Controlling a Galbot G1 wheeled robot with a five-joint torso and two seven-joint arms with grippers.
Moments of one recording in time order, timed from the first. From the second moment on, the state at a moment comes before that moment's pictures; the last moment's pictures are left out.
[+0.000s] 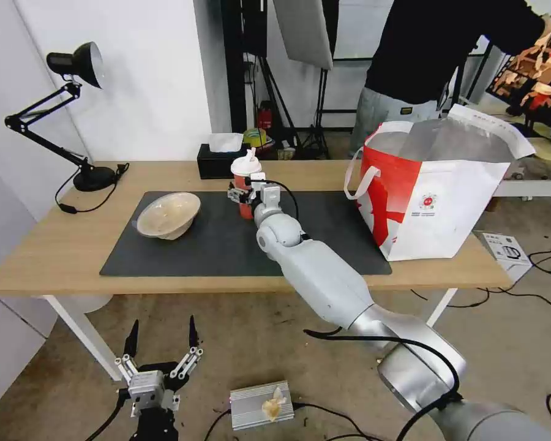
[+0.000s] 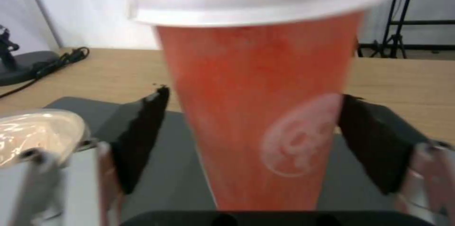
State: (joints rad) left arm 1.97 -1.60 -0.46 -2.19 0.17 -0.49 -0.20; right arm -0.26 1.58 -0.25 0.99 0.63 -0.14 0.29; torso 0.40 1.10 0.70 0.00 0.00
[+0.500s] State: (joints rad) left arm 1.97 -1.60 -0.46 -2.19 0.17 -0.49 -0.20; right arm -0.30 1.58 -0.26 1.01 0.63 -0.14 0.28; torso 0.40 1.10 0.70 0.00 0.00
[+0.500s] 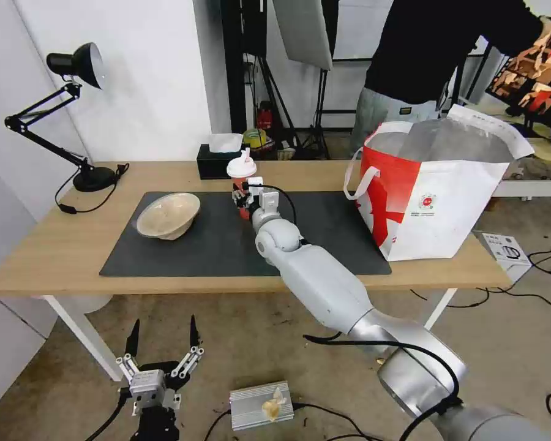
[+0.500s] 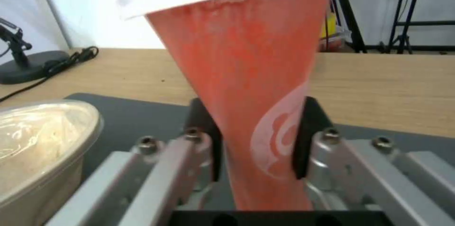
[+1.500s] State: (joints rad) left arm 1.97 -1.60 -0.47 -2.23 0.16 -0.50 -0.21; right arm -0.24 1.41 -0.28 1.34 0.74 -0.29 0.41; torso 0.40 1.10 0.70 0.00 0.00
